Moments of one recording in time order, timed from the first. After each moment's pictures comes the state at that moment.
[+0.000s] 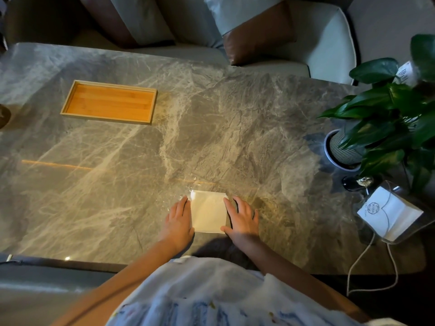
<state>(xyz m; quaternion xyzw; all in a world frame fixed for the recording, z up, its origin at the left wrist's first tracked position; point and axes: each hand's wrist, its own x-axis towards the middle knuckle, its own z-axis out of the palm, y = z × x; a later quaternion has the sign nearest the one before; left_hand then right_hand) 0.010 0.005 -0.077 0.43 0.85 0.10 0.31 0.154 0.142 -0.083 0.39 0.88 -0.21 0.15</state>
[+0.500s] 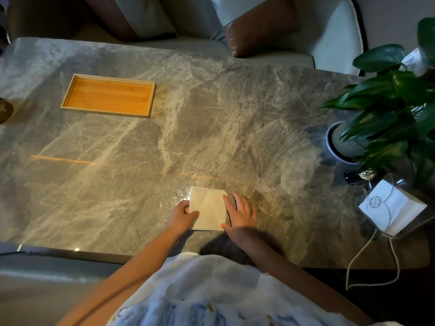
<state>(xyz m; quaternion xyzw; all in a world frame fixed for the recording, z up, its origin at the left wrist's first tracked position) 0.020 0.026 -0.063 0.08 0.80 0.35 0.48 0.162 0.137 -0.079 0.39 0.88 -0.23 0.17</state>
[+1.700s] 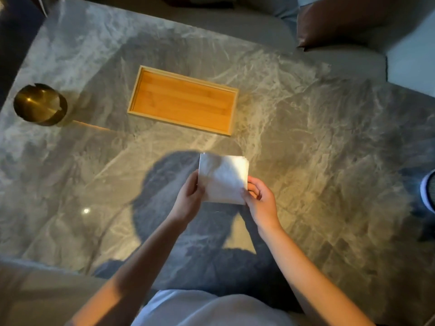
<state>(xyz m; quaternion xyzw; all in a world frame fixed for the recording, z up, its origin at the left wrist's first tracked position) -0.228 -0.023 -0.041 0.10 0.70 0.54 0.45 -0.102 0.102 -0.042 0.49 0.55 -0.67 -0.11</state>
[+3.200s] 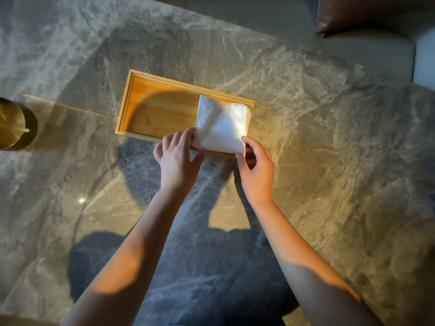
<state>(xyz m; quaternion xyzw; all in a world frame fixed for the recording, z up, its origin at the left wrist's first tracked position) -0.364 0.056 -0.090 0.27 0.91 0.28 0.14 -0.239 0.170 -0.085 0.43 0.79 -0.41 -0.17</state>
